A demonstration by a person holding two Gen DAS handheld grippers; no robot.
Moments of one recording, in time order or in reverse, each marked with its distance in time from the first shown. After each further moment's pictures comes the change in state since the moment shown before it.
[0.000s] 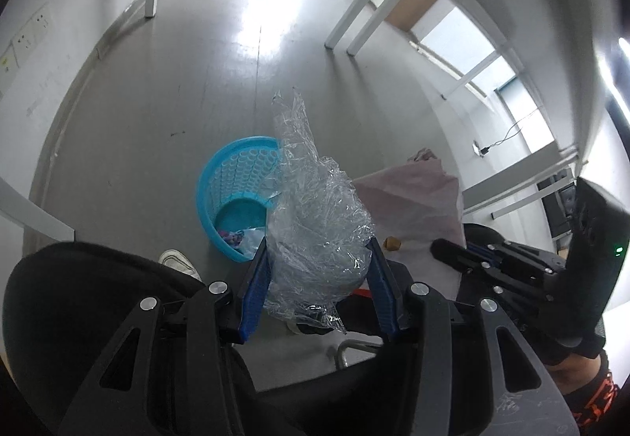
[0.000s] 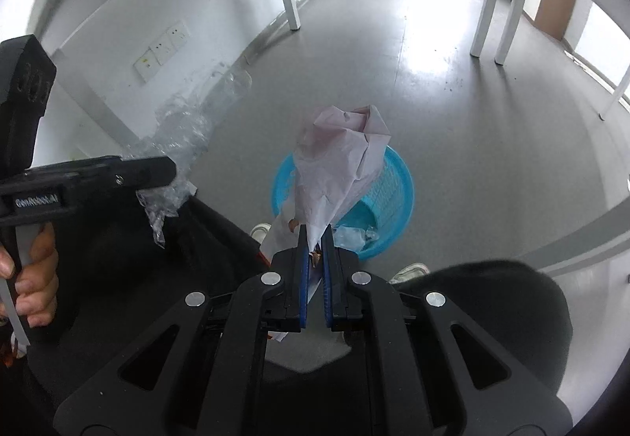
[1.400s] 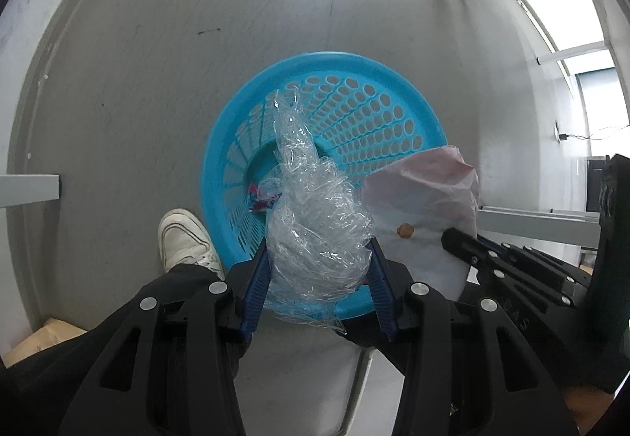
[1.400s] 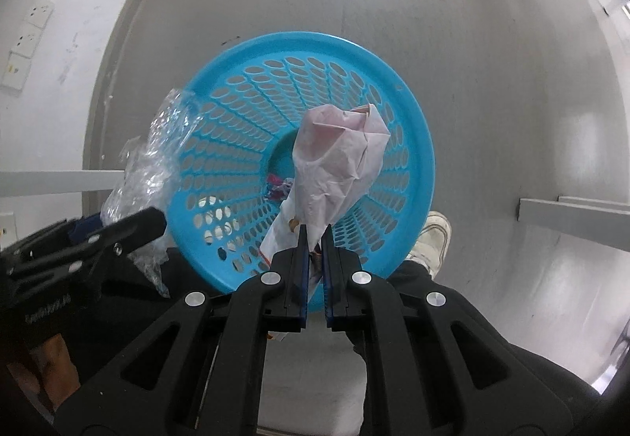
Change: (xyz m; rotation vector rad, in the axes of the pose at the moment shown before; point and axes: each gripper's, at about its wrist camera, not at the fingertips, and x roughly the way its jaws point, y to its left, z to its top) left arm 0.199 0.080 0.065 -0.204 0.358 0.172; right arm 0.260 -0.085 0.047 0.253 0.448 -0.060
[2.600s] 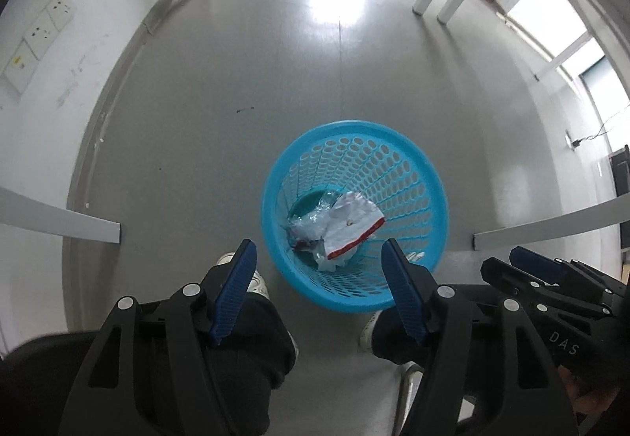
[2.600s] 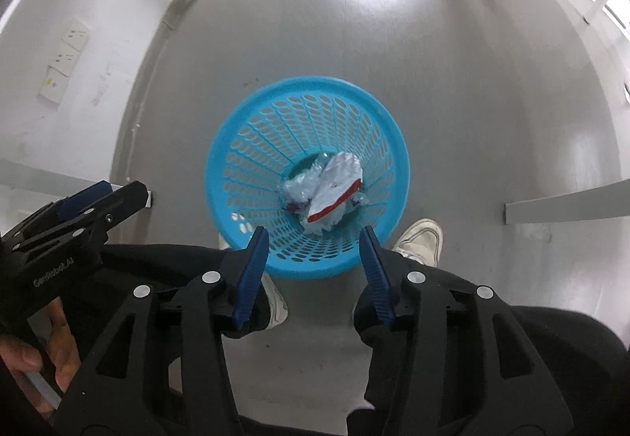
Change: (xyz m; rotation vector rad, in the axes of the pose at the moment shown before) left arm -0.097 -0.015 -0.059 0.106 -0.291 0.134; right arm -0.105 0.010 -0.070 -0.012 -0.220 0.032
